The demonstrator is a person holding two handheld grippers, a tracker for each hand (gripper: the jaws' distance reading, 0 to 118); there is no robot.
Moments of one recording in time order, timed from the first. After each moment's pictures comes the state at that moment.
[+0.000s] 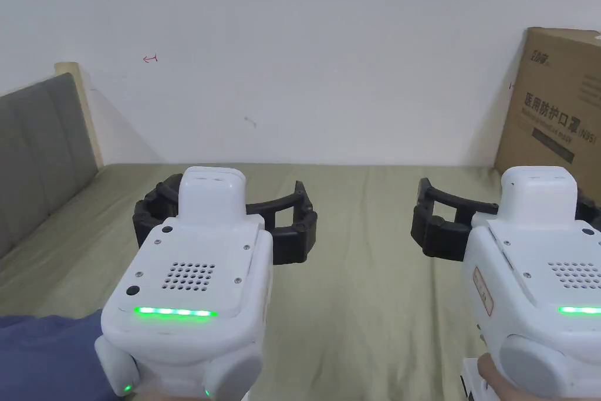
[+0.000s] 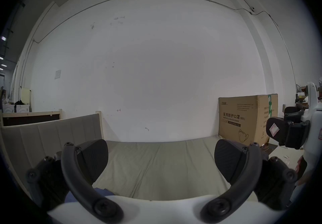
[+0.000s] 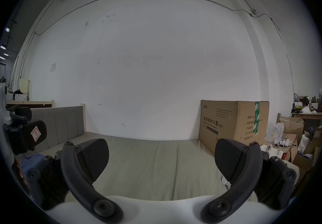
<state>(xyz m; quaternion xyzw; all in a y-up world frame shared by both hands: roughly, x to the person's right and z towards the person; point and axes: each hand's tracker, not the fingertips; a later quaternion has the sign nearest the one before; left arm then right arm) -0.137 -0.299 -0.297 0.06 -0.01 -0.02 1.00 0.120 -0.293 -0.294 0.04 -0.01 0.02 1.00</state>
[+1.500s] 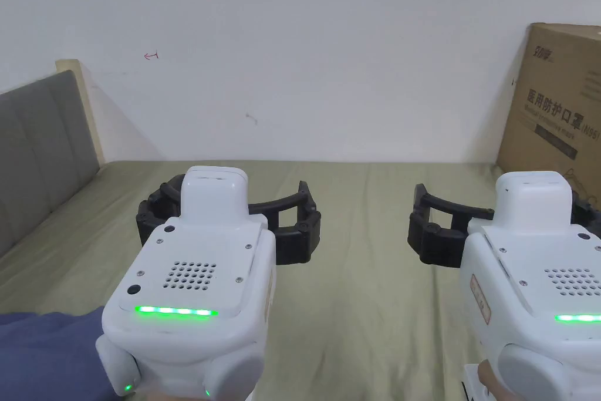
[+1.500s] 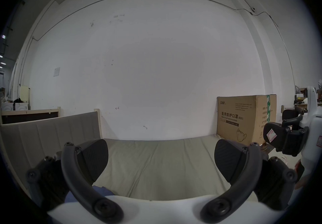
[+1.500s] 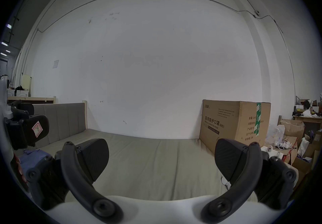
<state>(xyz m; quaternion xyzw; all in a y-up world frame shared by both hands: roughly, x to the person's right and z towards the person) -0.135 -0.300 -0.297 0.05 -0.01 -0.02 1.00 0.117 -0.300 -0.292 0.03 0.00 0.03 1.00</state>
